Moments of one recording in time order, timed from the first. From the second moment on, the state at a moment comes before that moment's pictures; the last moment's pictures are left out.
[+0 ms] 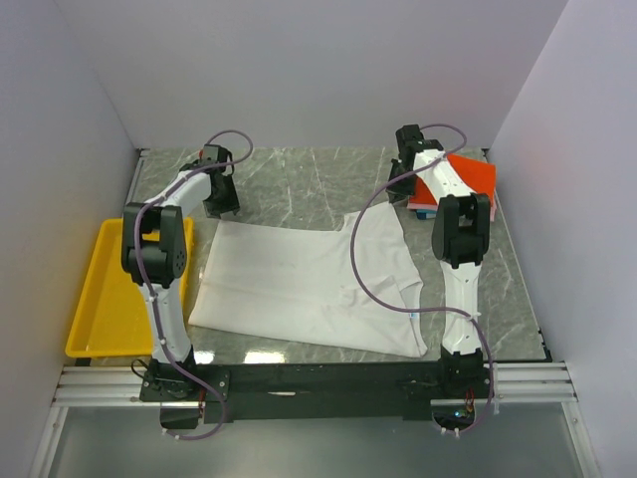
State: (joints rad) left arm -0.12 2.06 1.59 -0.62 -0.11 -0.40; right arm 0.13 2.36 2.10 -0.93 0.00 0.42
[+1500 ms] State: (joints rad) left arm -0.08 2.12 1.59 -0.63 -0.11 -0.38; right arm 0.13 2.36 2.12 -0.94 -0.01 0.42
